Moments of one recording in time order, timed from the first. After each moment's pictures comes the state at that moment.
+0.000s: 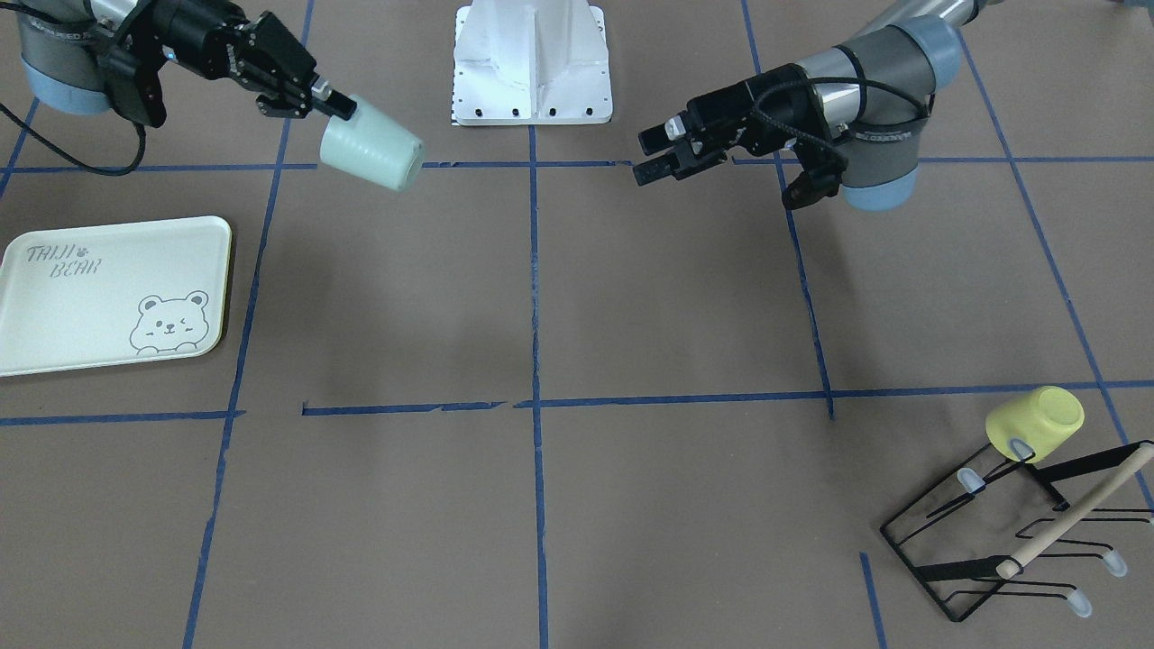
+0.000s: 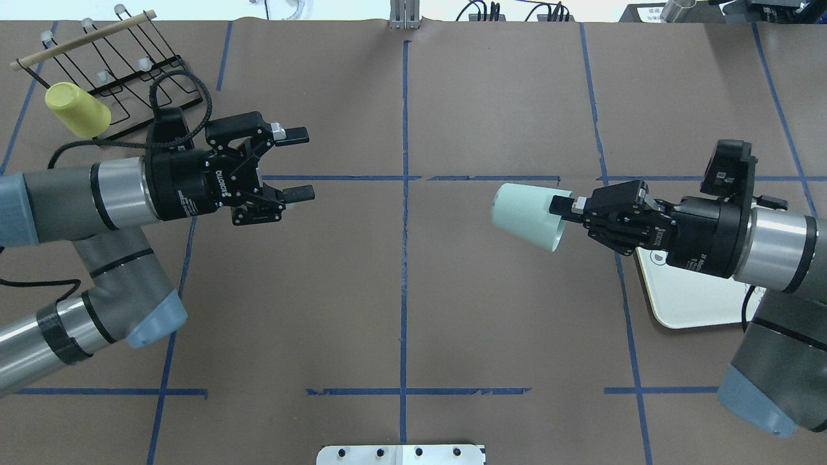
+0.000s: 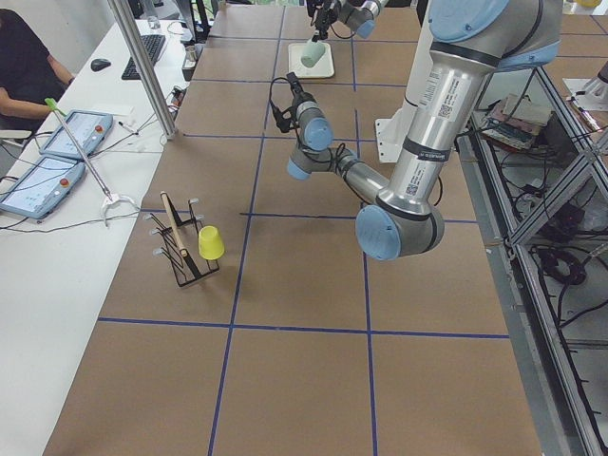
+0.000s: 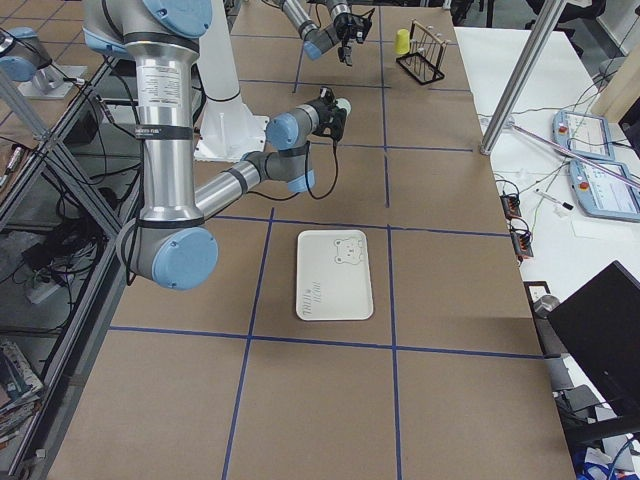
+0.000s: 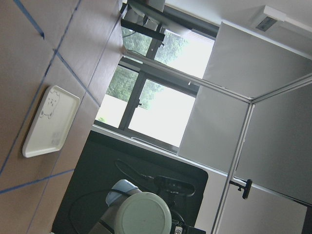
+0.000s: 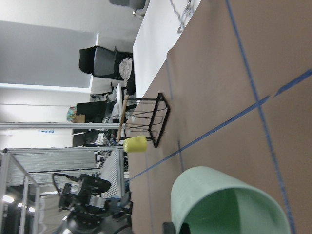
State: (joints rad) left arm -0.71 -1.96 -1.60 -3.24 -1.88 -2.24; right arm 0.63 -1.59 1.97 -0.09 1.74 1.89
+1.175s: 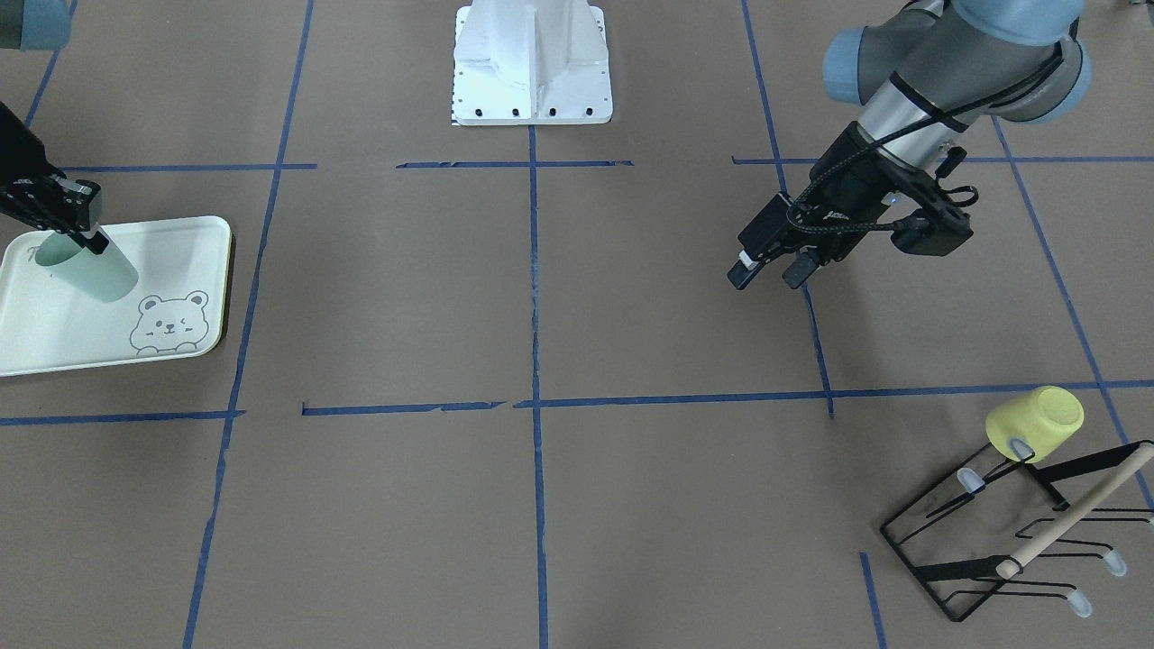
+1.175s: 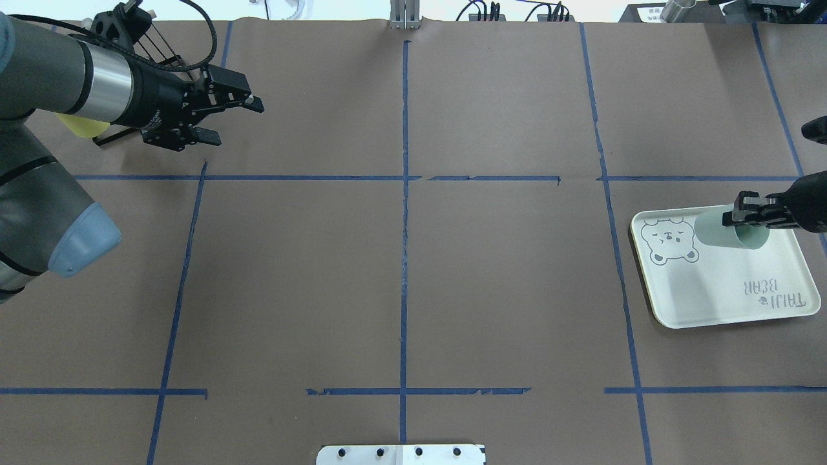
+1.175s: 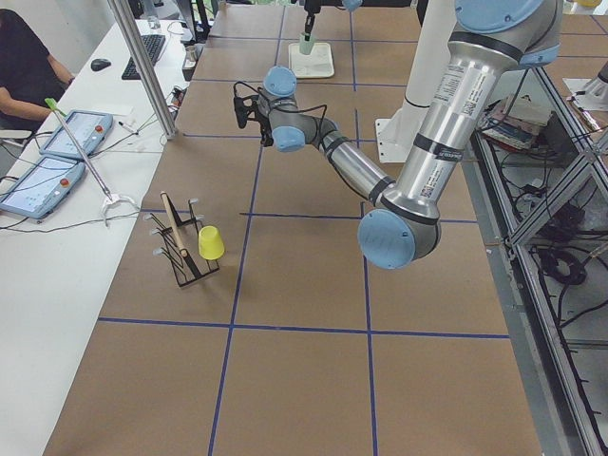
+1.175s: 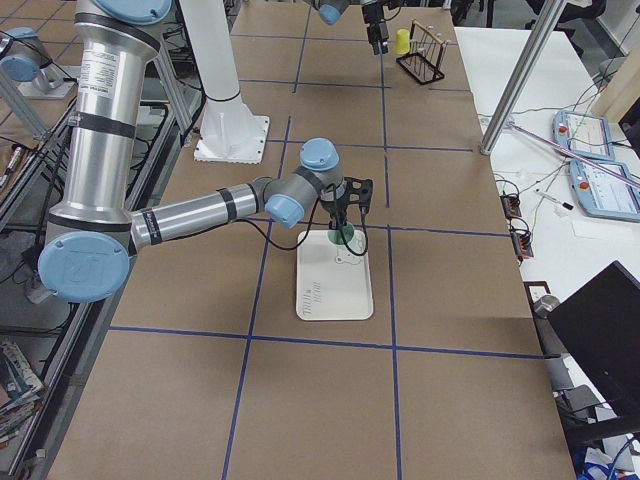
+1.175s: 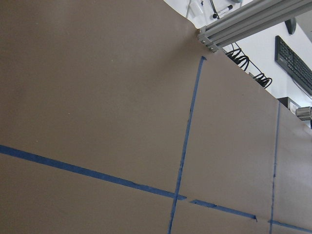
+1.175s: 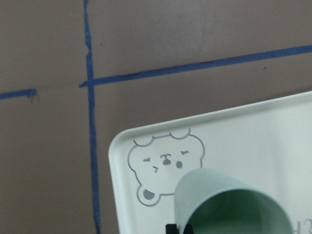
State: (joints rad) left arm -0.91 -1.96 -1.83 -2.12 -2.10 -1.51; right arm 0.98 -1.75 2.02 -1.18 2.15 0.93
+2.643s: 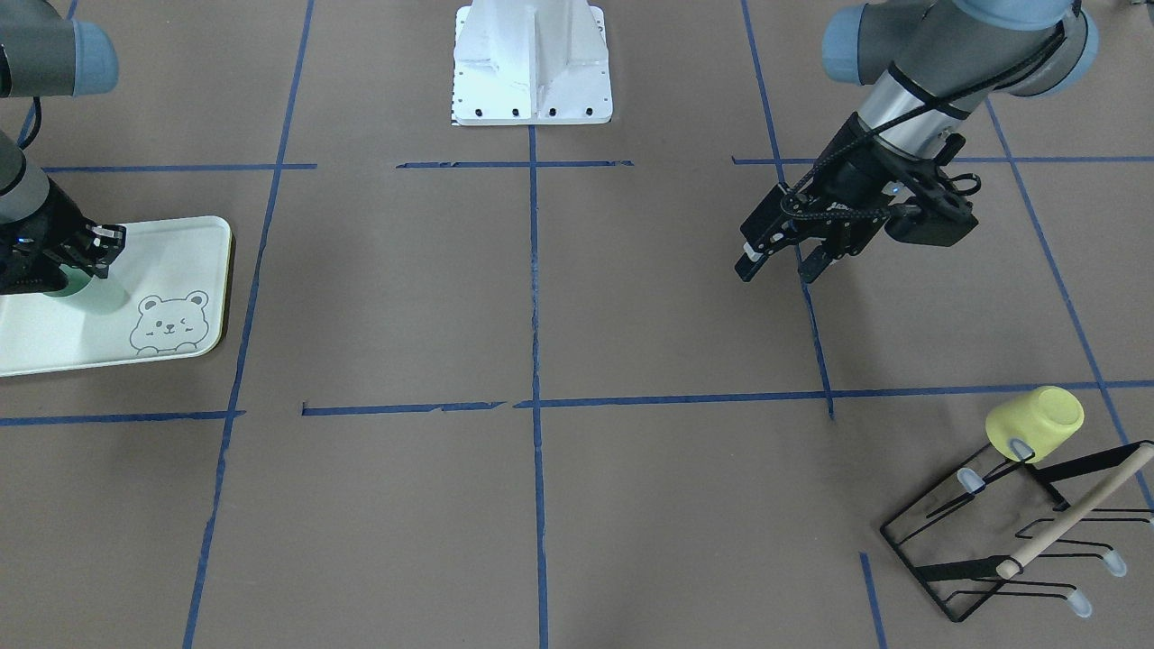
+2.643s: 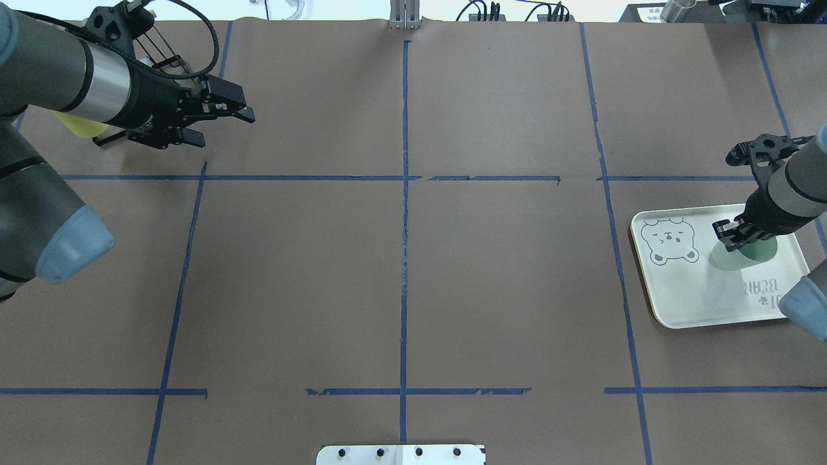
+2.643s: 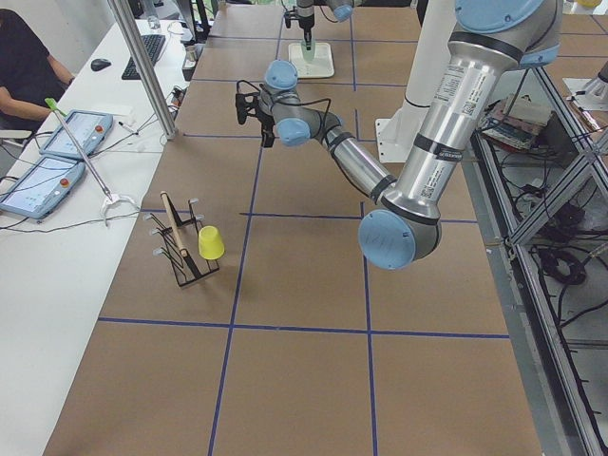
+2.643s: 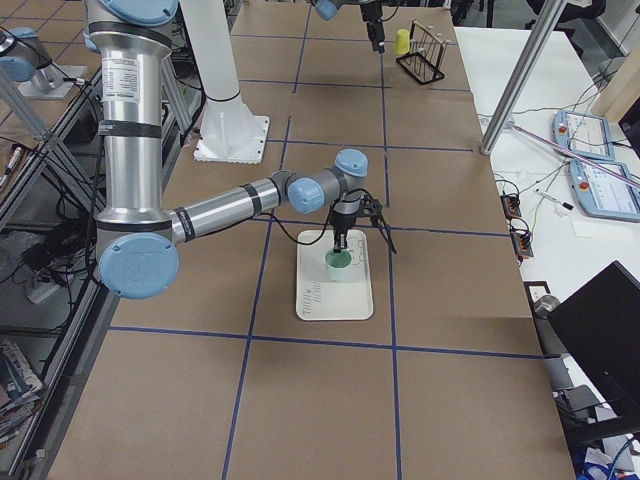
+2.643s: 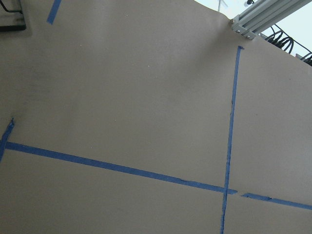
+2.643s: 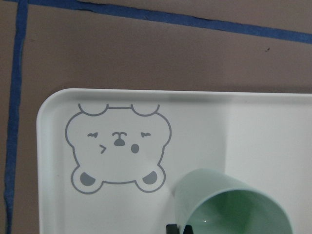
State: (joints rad) left arm -0.91 -1.95 -1.88 -2.03 -2.09 -1.40; right arm 0.94 -1.60 1.89 -1.51 2.10 0.59
